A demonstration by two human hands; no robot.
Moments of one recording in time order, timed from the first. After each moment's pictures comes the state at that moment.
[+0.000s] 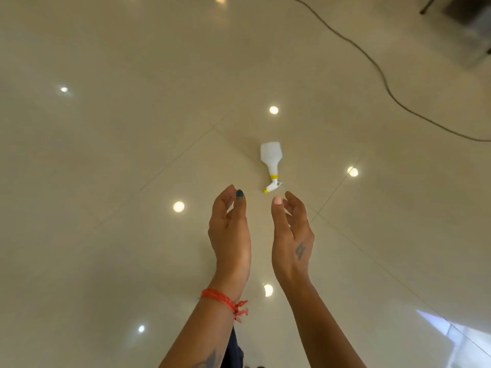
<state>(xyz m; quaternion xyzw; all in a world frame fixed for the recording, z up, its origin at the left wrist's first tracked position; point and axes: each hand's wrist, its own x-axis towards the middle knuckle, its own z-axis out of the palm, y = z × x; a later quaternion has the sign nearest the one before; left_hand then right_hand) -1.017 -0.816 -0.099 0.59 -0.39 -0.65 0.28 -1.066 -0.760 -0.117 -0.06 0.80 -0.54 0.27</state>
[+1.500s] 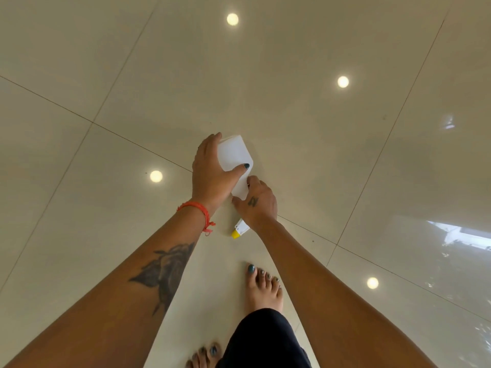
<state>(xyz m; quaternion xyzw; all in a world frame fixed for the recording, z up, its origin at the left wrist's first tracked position) -1.314 -1.025 -0.494 0.45 -0.75 -0.48 -0.02 -1.339 -0.922 -0.530 -0.11 0.89 -0.19 0.39</state>
